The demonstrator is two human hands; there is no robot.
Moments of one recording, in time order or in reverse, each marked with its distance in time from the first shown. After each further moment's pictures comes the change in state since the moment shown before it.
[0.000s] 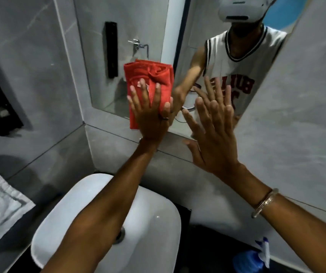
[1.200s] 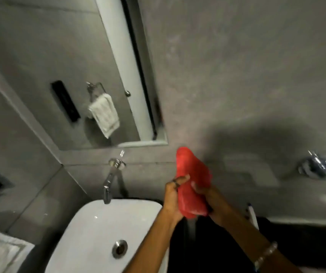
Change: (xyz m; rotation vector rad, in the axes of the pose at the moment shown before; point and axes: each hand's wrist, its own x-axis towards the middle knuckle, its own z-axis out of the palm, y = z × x) left_hand -0.189 0.189 -0.153 -1.317 -1.187 -1.443; right_hand -0.212 -0.016 -0.064 1.973 -0.113 1.796
